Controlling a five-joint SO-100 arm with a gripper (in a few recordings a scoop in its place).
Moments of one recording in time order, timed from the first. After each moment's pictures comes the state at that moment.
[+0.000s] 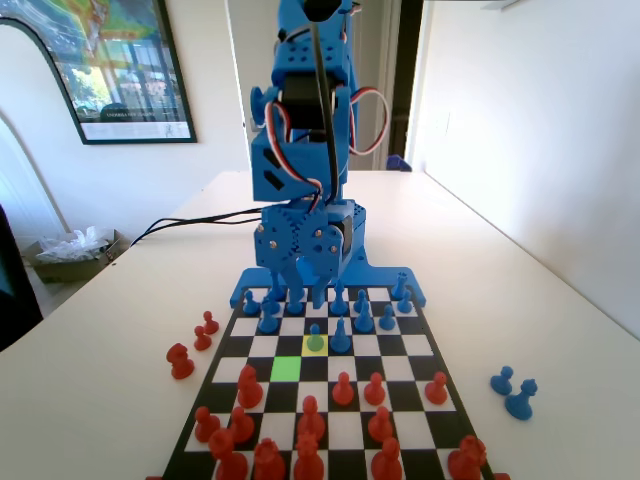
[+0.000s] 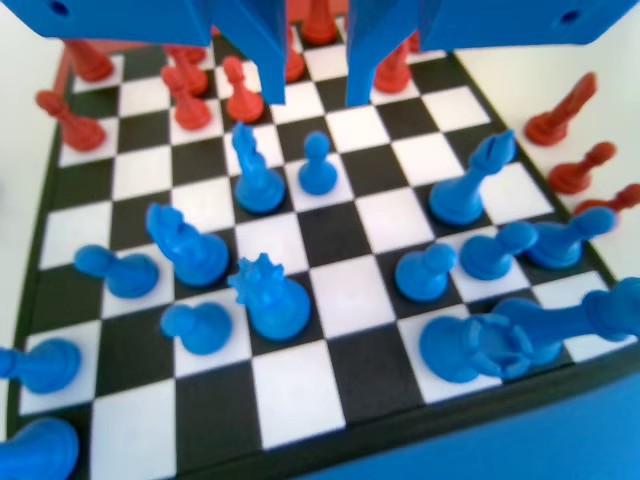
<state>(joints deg) 5.4 102.0 141.0 33.7 -81.8</state>
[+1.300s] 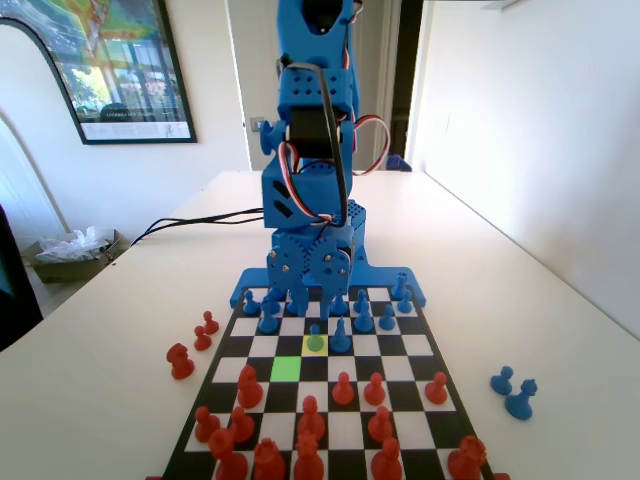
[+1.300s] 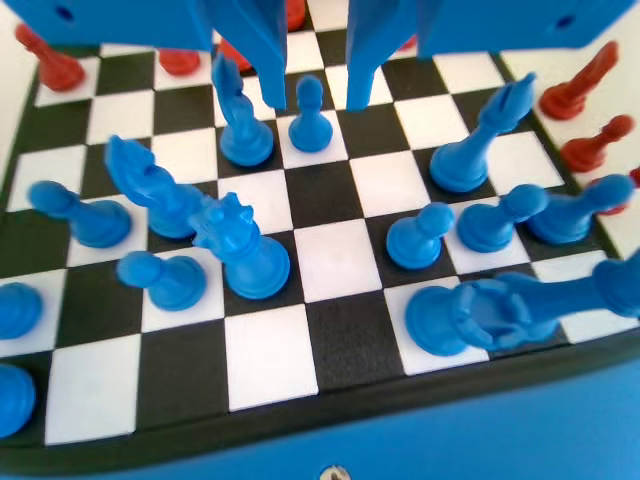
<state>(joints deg) 6.0 95.5 140.7 30.8 -85.7</state>
